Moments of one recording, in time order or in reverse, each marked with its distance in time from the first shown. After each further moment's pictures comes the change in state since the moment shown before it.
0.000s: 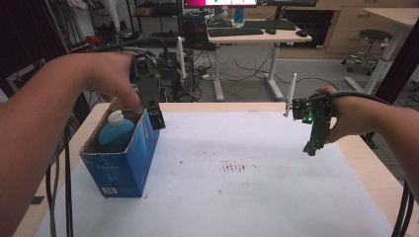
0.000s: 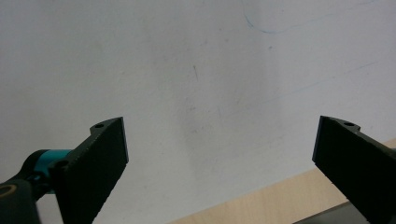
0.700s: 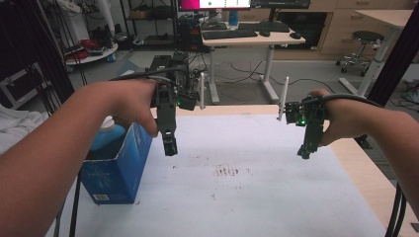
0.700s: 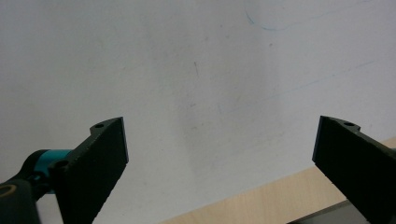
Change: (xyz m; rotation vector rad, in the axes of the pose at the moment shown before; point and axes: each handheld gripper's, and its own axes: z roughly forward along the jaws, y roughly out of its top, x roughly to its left) left arm -0.014 0.043 0.044 0.082 -0.022 0.135; right arm 0.000 -0.003 -0.002 -0.003 0.000 -0.013
